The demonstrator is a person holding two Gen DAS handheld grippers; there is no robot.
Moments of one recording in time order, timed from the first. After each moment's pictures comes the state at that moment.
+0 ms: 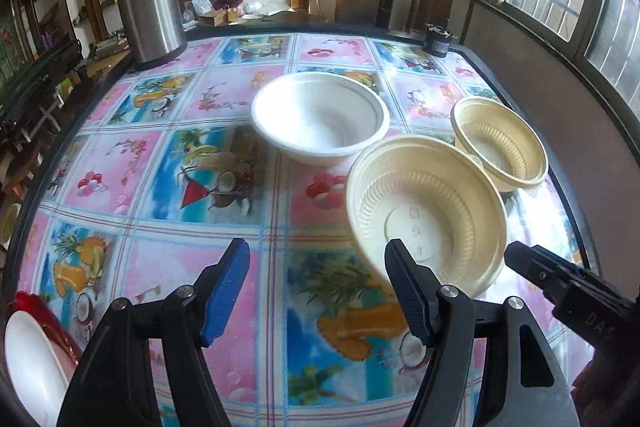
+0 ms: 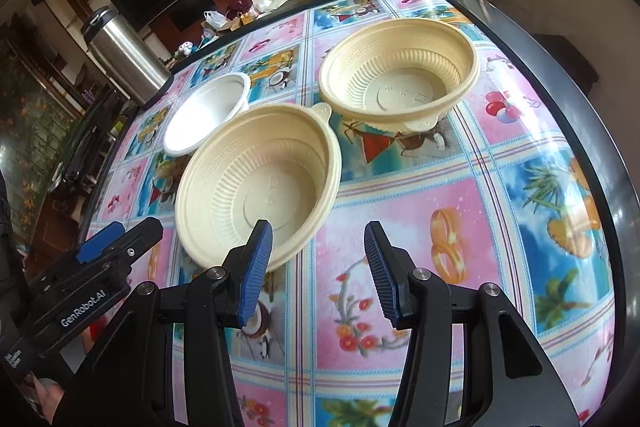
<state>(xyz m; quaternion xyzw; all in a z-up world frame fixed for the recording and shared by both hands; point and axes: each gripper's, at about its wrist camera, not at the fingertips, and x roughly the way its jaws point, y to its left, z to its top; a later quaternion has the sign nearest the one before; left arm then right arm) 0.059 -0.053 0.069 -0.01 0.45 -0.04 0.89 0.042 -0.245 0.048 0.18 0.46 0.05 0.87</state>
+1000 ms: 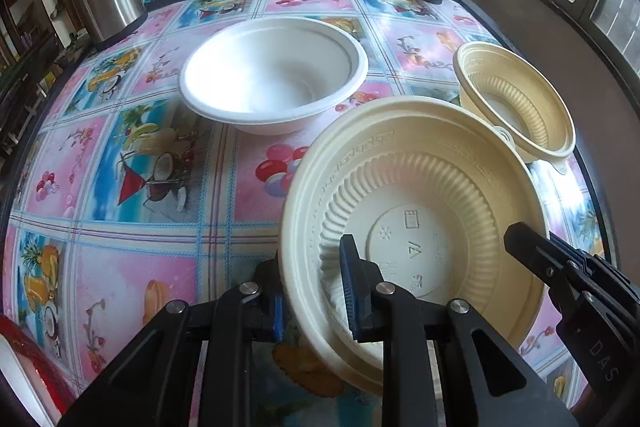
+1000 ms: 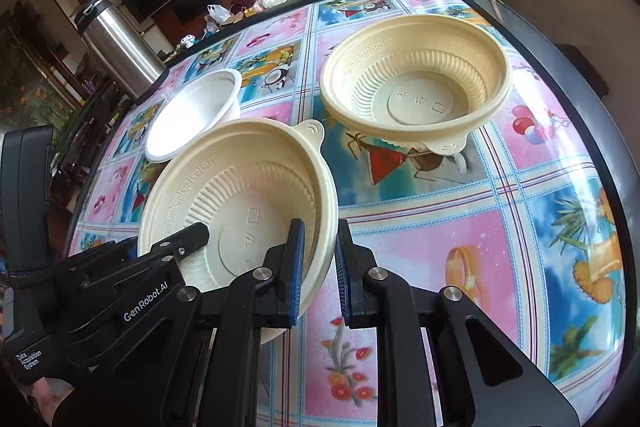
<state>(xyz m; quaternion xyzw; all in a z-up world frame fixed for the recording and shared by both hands) 0.084 -0.086 0.030 0.02 0.51 -0.05 0.86 0.061 -0.234 0.034 0.15 0.46 0.07 0.87</state>
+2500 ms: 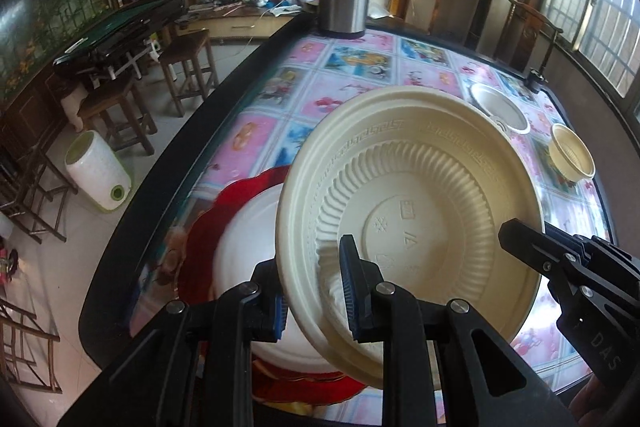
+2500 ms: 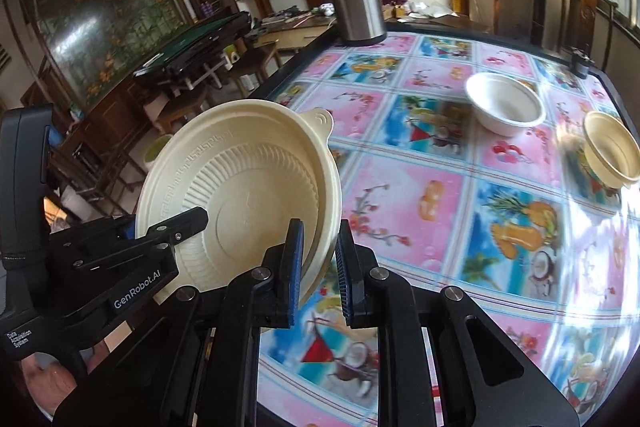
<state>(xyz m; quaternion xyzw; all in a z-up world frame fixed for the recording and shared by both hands) -0.103 0.171 0.105 -0.07 0.45 0.09 0.89 -0.073 0.034 0.114 0.01 0.43 0.27 0.86</state>
